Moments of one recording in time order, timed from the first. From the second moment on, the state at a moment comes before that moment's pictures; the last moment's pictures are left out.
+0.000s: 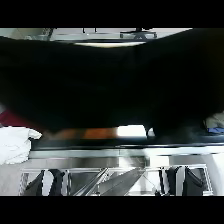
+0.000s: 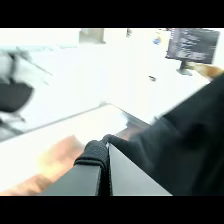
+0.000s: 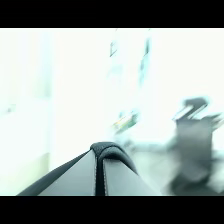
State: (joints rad) left arm 0.77 -0.77 1.57 -0.04 -1.53 -0.91; right arm -0.82 -0.48 1.31 0.00 0.99 0.70
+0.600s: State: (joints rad) left arm 0.34 -1.18 1.26 0.32 -1.32 -0.85; right arm -0.43 -0.93 1.08 -0.26 0.93 0.67
